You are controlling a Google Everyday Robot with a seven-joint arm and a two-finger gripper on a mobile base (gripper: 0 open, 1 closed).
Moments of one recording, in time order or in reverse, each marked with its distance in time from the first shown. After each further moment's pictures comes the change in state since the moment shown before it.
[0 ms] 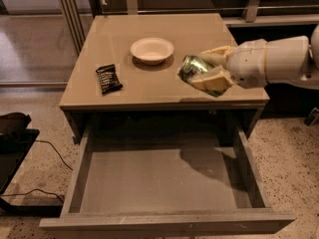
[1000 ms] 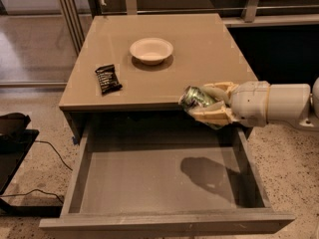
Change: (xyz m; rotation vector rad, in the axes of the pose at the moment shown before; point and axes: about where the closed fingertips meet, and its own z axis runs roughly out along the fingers) arm 0.044 0.061 -0.006 0.022 -0.044 0.103
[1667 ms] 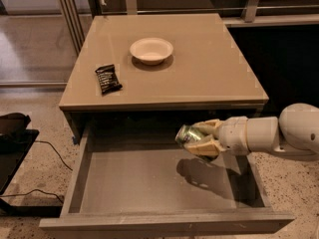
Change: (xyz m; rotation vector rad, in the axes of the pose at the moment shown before) arm 0.108 0.041 0.049 -0.107 0.122 0.166
